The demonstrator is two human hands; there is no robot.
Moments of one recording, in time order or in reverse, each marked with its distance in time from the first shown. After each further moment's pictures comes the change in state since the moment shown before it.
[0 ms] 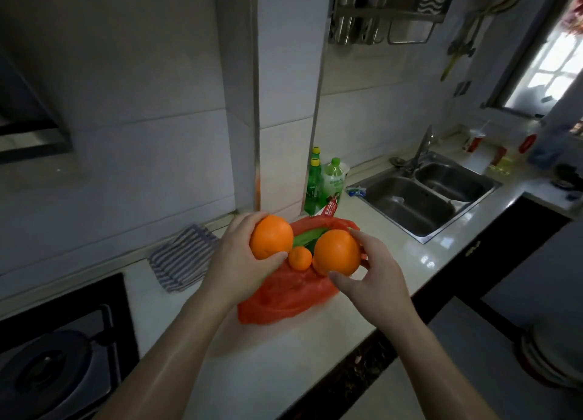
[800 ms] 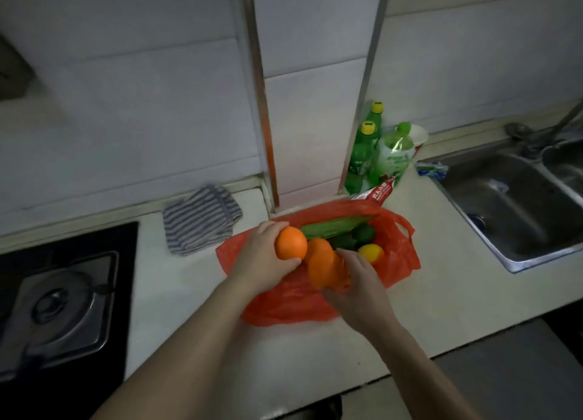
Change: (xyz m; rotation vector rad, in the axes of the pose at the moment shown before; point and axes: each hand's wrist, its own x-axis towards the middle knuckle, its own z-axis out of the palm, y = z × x) left_hand 0.079 -0.097 0.151 0.229 -0.151 -0.422; right_hand 0.120 0.160 0.101 0.006 -0.477 -0.026
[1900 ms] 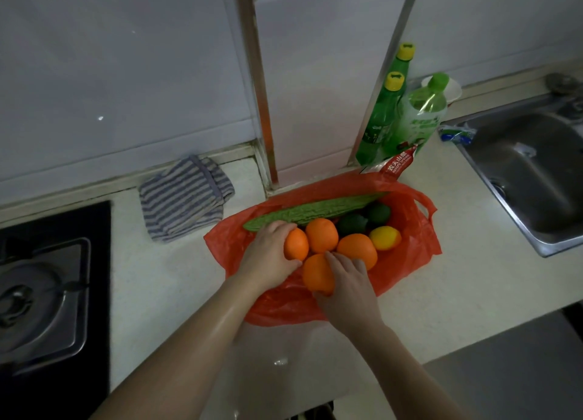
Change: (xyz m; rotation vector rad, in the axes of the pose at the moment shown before) left_hand 0.037 -0.055 0.060 0.143 -0.217 -0.027; right_hand 0.023 0.032 0.073 -0.323 -0.191 0.083
